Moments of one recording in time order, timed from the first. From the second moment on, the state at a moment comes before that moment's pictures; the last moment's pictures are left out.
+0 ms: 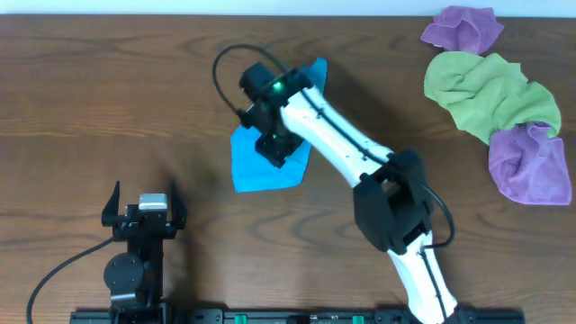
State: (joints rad) left arm 0.10 0.01 0.01 -0.10 -0.02 0.31; right arm 0.69 2.31 2.02 -1.26 -0.01 -0.20
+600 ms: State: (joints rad) left arm 0.10 0.01 0.01 -0.10 -0.02 0.31; right arm 0.72 2.31 1.87 -1.07 0.11 -0.19
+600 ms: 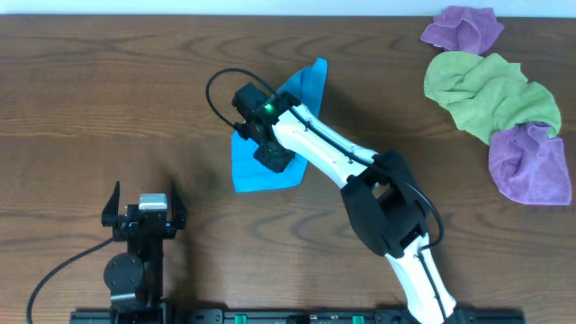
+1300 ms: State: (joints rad) left arm 0.10 0.01 0.01 -0.10 -0.02 0.31; right arm 0.72 2.30 1.85 -1.10 0.19 -0.14
